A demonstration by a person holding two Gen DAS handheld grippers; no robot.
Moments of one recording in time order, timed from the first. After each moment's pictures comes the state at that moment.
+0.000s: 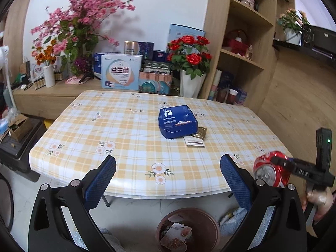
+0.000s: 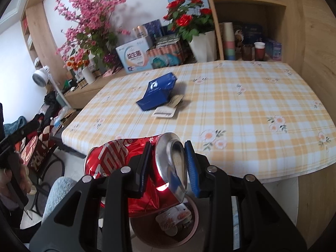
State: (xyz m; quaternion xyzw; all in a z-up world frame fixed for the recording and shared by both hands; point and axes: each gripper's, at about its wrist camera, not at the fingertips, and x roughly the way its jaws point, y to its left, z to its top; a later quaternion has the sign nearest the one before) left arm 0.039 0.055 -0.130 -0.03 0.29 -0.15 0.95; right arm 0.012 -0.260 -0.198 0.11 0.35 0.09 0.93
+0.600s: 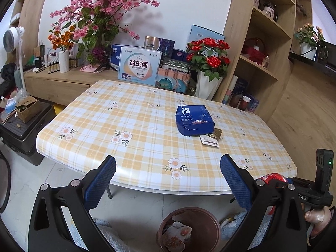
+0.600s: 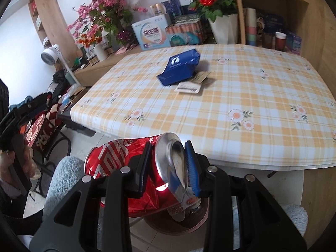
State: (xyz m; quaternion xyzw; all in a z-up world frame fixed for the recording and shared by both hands) left arm 0.034 0.096 -0.144 -0.08 0.30 -0.11 0.95; right arm 0.014 -0.208 -0.221 0.08 0.40 0.14 0.90
